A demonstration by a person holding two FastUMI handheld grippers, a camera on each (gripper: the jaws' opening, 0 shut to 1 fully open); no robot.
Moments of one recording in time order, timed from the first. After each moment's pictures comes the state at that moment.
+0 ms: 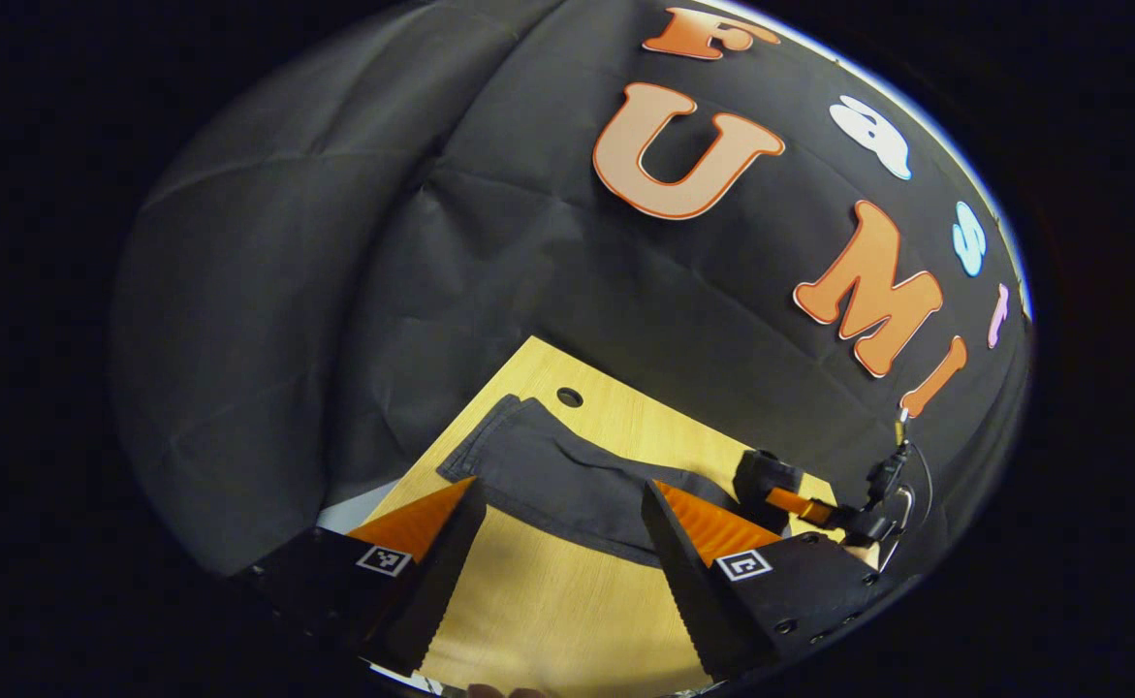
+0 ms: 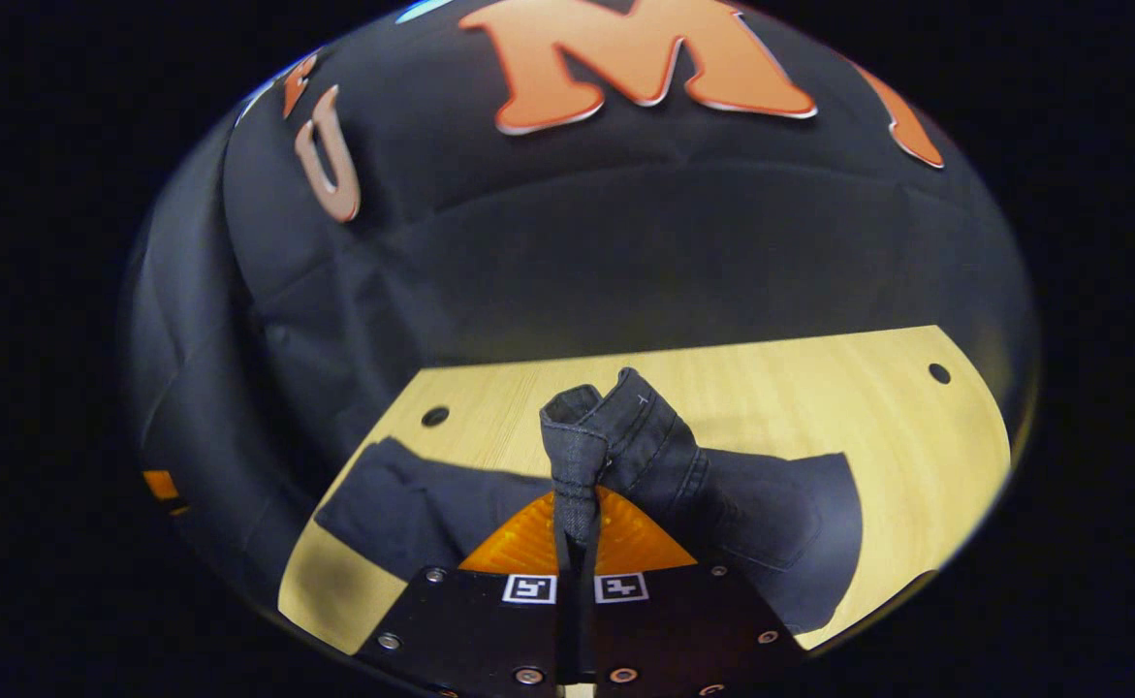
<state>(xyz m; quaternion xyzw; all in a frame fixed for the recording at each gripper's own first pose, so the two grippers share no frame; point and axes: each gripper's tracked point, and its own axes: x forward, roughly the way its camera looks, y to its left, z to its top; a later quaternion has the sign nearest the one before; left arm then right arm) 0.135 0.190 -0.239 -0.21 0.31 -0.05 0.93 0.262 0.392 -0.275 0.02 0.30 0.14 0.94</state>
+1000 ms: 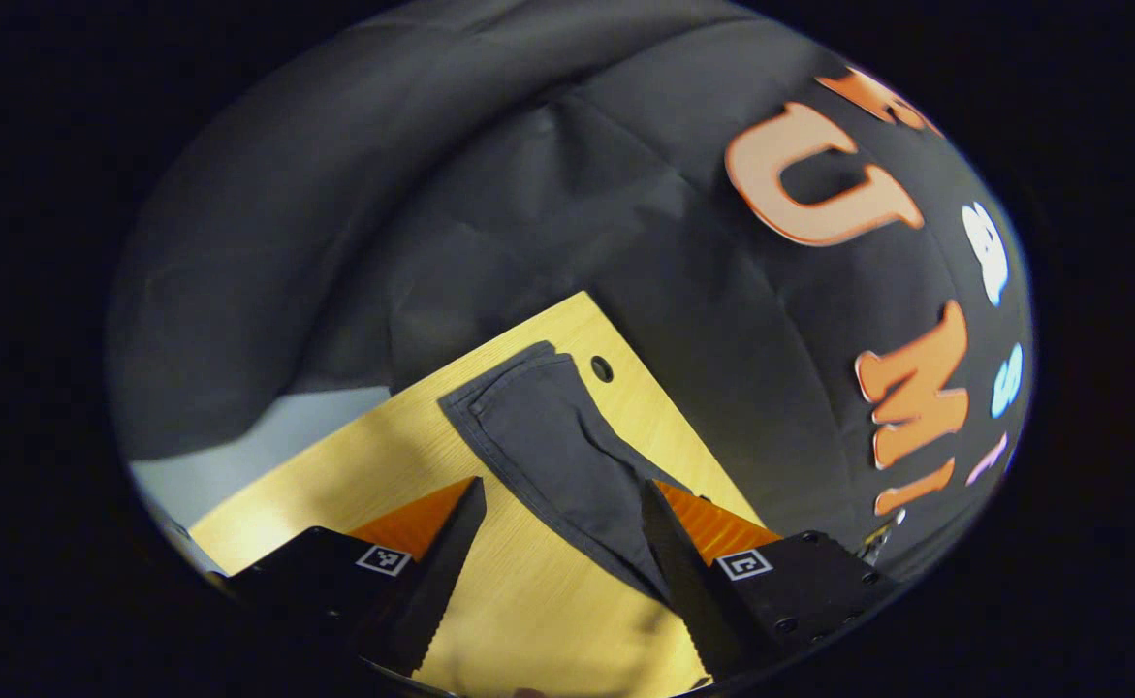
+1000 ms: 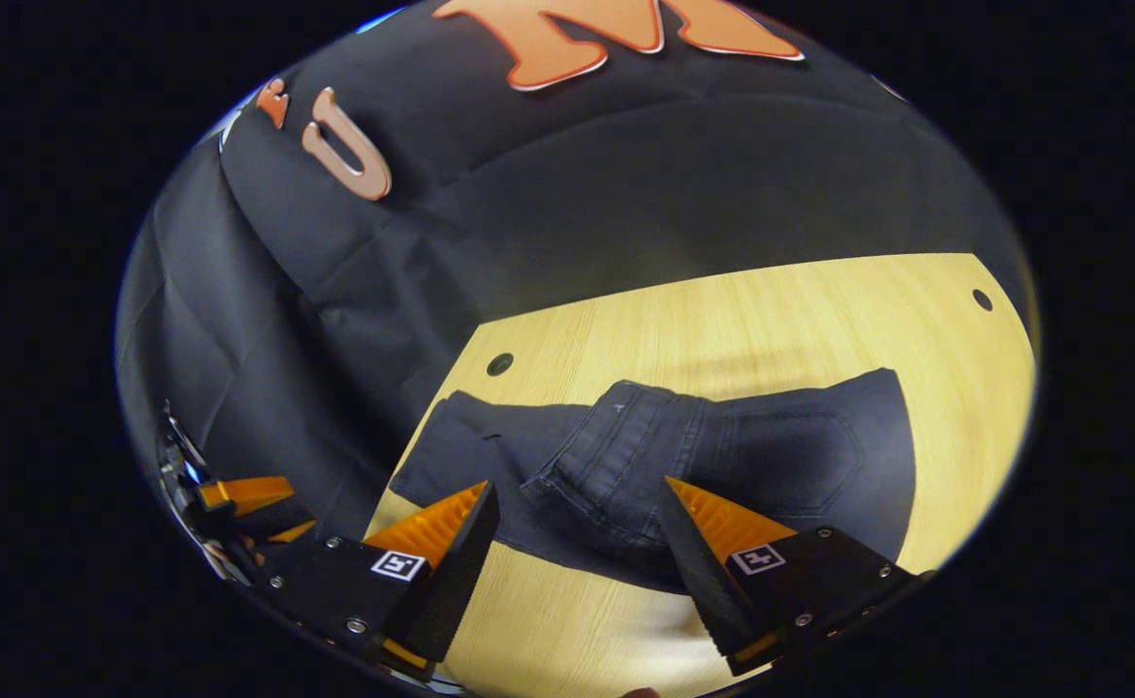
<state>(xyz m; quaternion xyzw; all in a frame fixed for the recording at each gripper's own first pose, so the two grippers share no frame) 0.157 0.200 -0.322 -0.41 0.36 0.03 0.84 0.257 0.388 -0.245 0.12 0.36 0.20 0.90</state>
